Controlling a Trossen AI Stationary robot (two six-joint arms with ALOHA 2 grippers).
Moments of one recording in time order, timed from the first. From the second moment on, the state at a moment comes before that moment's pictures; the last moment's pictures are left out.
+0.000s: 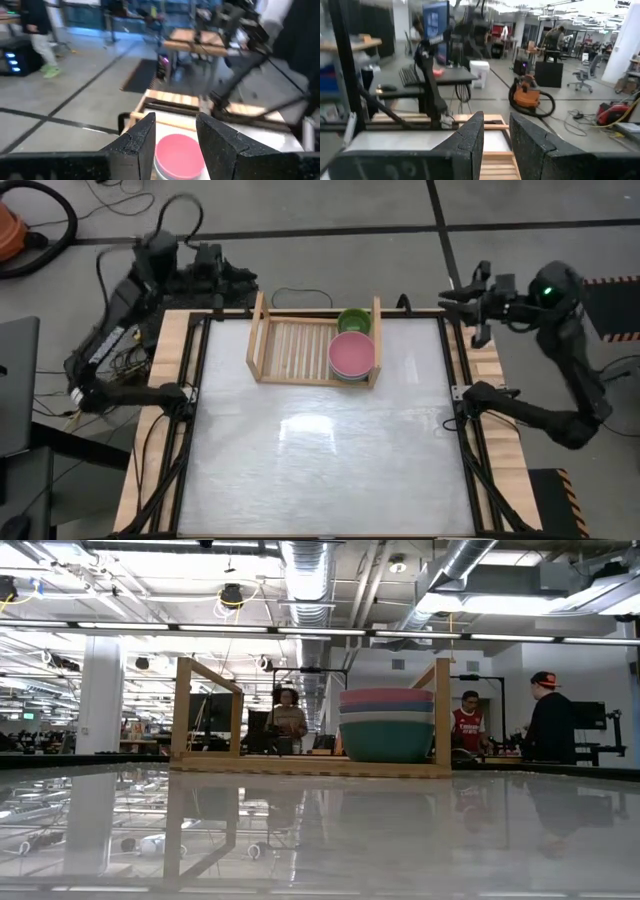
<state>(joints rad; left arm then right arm) 0.83 1.14 1.52 -0.54 0.61 0.06 -0.95 0.77 1.30 -0.49 -0.78 -0.11</state>
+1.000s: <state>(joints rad) 0.83 0.24 0.30 0.12 0.37 -0.49 -0.93 0.24 0.40 0.24 -0.76 0.37</state>
